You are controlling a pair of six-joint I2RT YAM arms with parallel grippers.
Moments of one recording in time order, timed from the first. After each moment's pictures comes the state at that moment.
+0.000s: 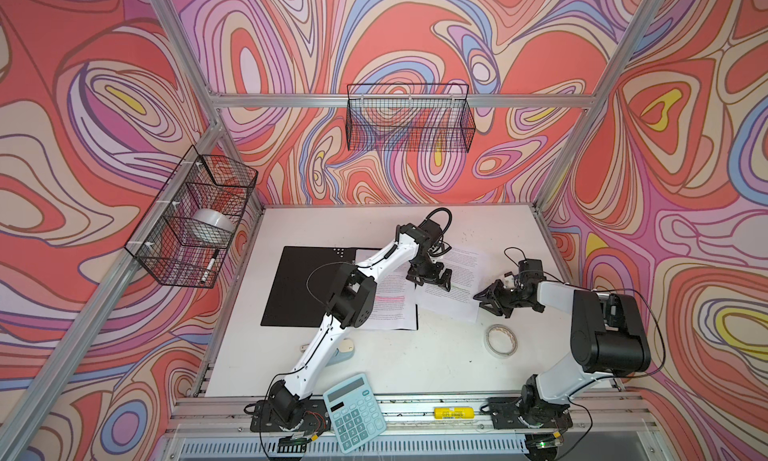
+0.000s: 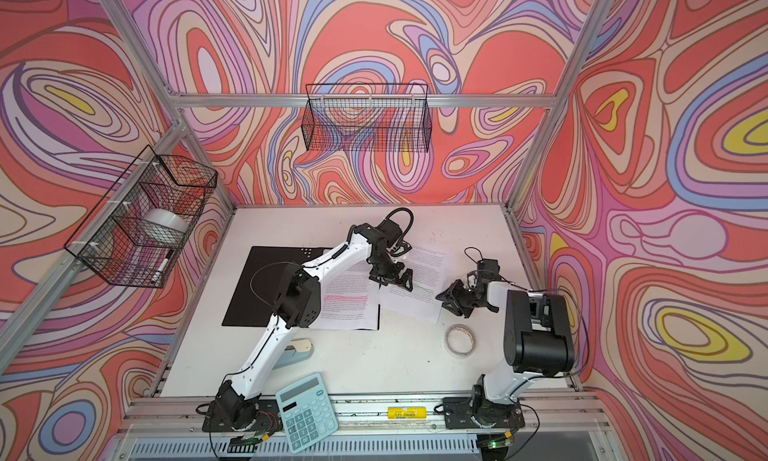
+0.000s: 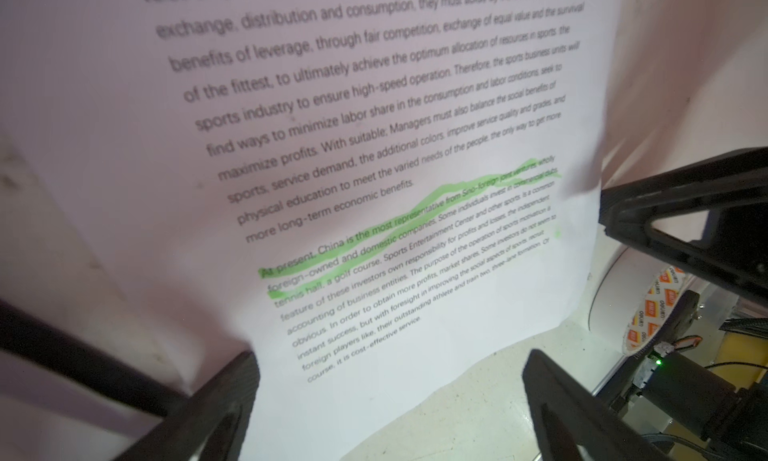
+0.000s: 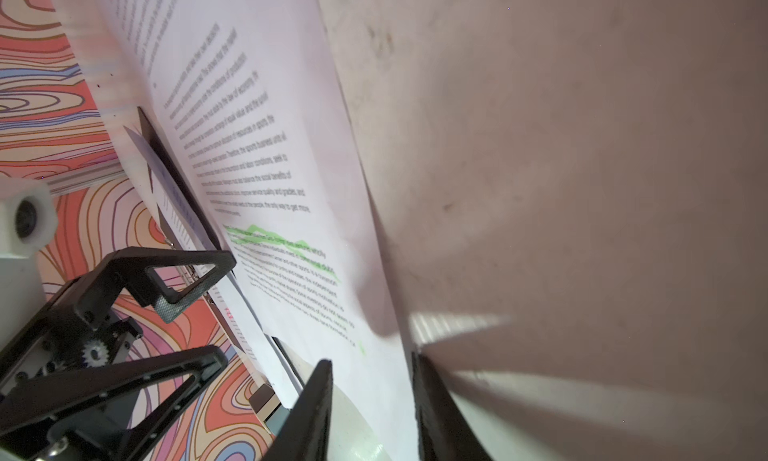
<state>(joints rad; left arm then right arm) -0.71 2.56 2.37 -1.18 0.43 -0.25 -0.15 1.63 0.72 -0.32 -0.71 0.65</state>
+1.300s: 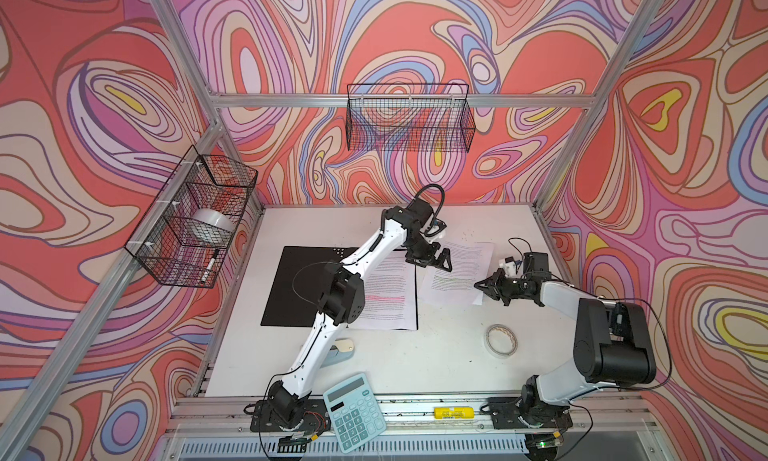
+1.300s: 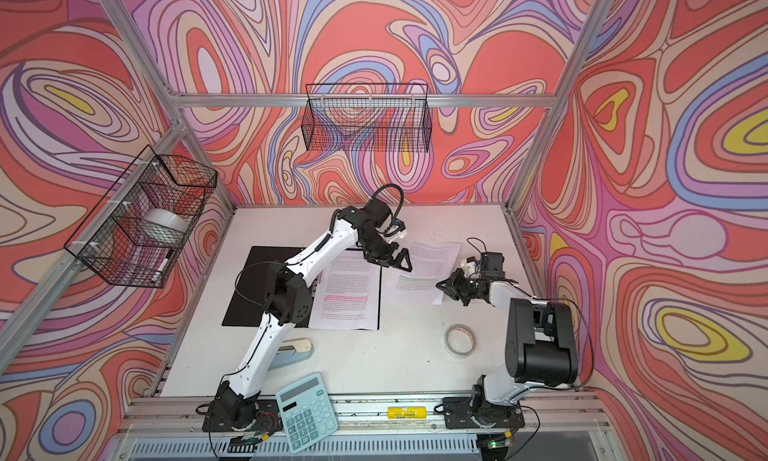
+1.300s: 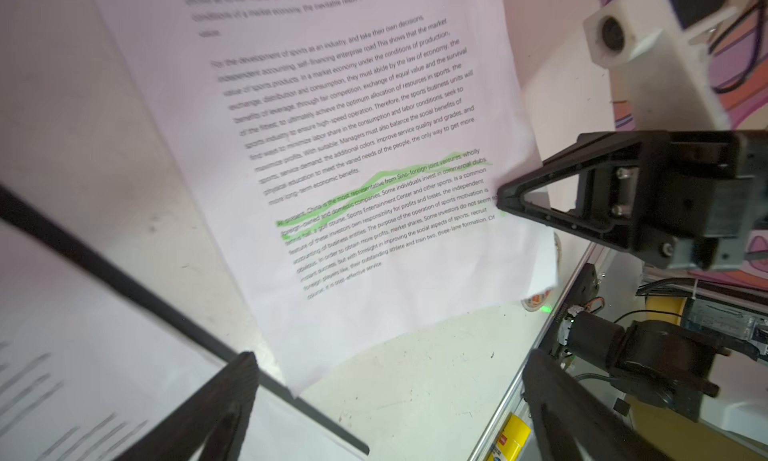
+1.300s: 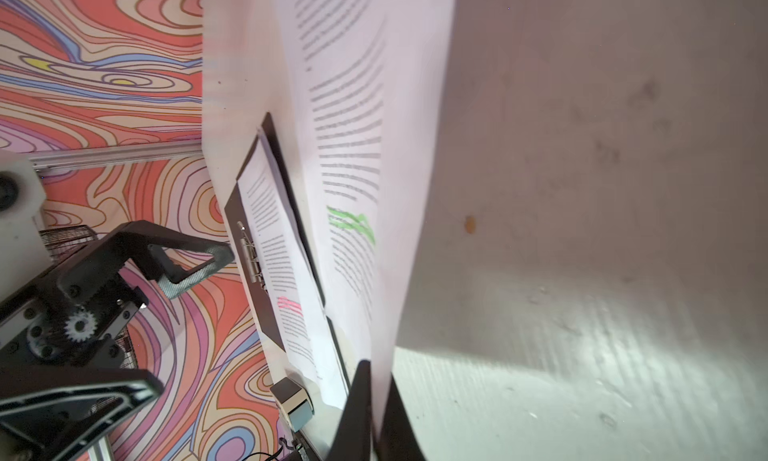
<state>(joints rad) -0.61 2.46 2.49 -1.23 0.57 -0.16 -0.15 1.55 0.79 -0.24 -0.80 0.62</state>
